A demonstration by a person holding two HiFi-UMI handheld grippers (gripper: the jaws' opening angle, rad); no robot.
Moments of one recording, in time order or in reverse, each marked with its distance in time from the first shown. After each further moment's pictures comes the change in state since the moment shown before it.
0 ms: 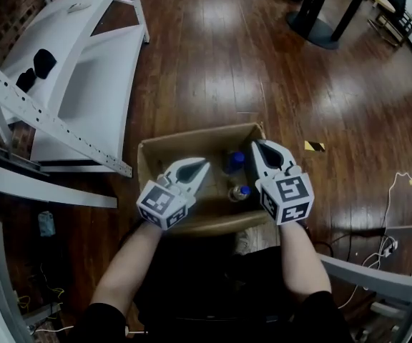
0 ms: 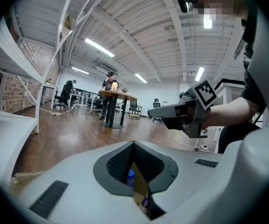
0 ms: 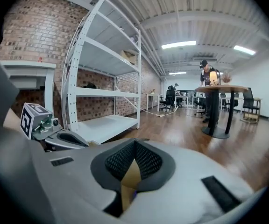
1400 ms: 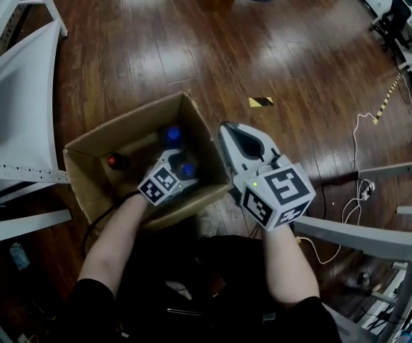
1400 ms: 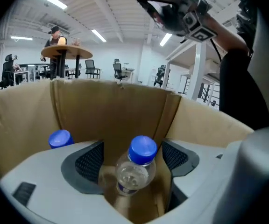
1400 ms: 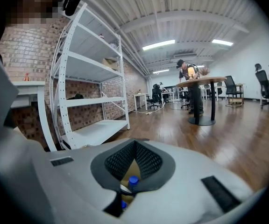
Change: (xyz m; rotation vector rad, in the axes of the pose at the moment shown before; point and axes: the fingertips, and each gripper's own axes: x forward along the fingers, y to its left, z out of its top) left arm 0.122 -0.104 -0.229 0.197 0.472 -0.492; right arm -0.078 -0.052 -0.013 0.186 0.002 -0.098
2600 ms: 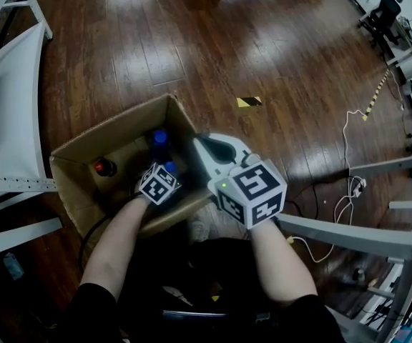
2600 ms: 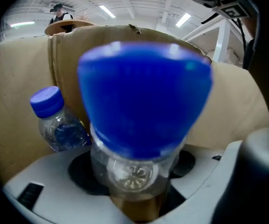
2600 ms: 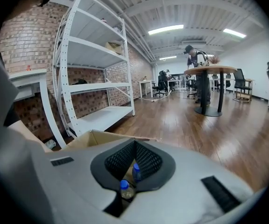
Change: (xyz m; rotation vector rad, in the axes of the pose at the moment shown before) left arm 0.037 0.023 -0.067 -0.075 0.255 0.081; right arm 0.032 0.011 -0.043 -0.030 0.165 0.062
